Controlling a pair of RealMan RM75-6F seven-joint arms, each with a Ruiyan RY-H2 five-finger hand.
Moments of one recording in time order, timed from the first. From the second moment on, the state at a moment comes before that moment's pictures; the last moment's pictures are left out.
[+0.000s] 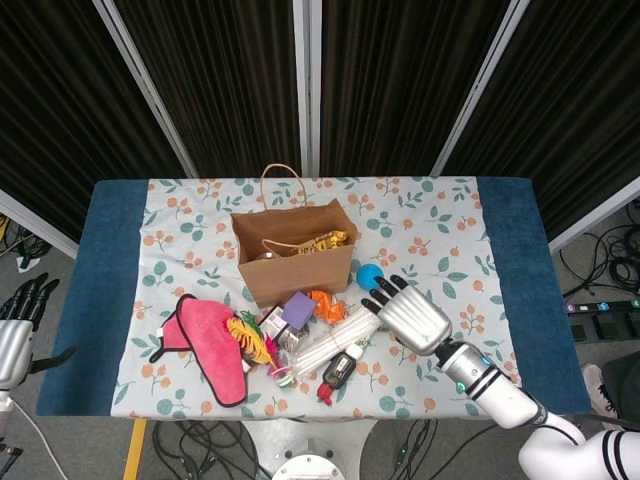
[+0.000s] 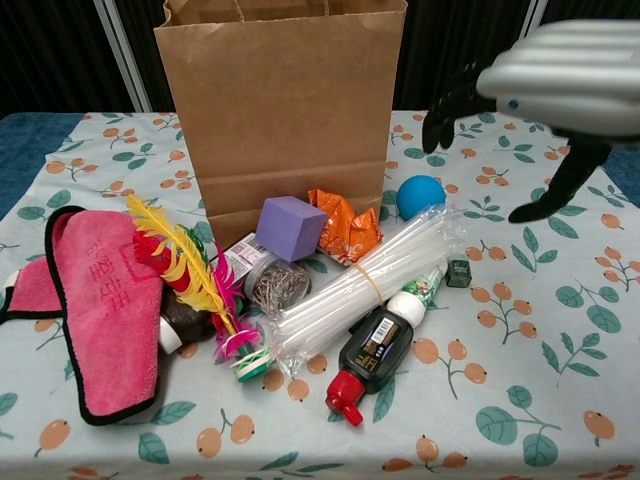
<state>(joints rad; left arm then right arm) -0.09 -1.18 -0.04 -1.39 1.50 1.49 -0.19 0.76 -1.17 -0.01 -1.91 -1.39 1.01 -0.61</state>
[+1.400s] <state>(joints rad) -0.06 -1.21 -0.06 -1.26 1.48 1.52 -0.27 0.83 -1.64 0.02 -1.57 -1.26 0.90 -0.84</state>
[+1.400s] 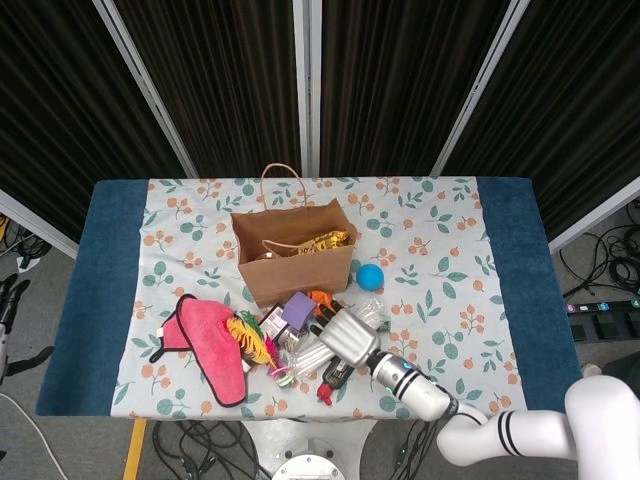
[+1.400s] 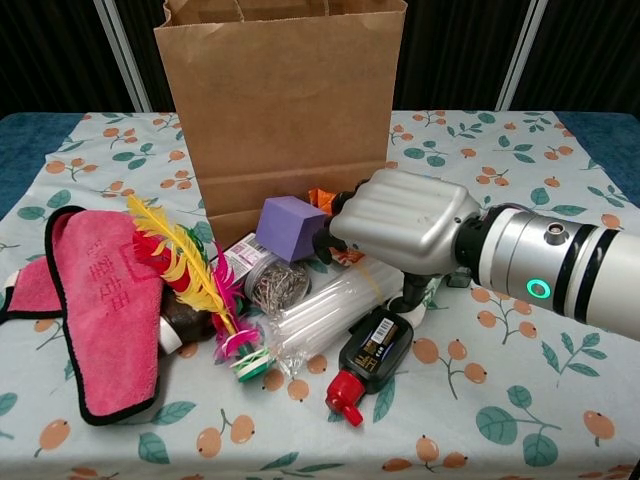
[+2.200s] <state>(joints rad) -0.07 -1.21 -0.05 -1.28 1.49 1.51 -0.27 0.81 -1.46 0.09 -1.85 -1.40 1.09 -0.90</state>
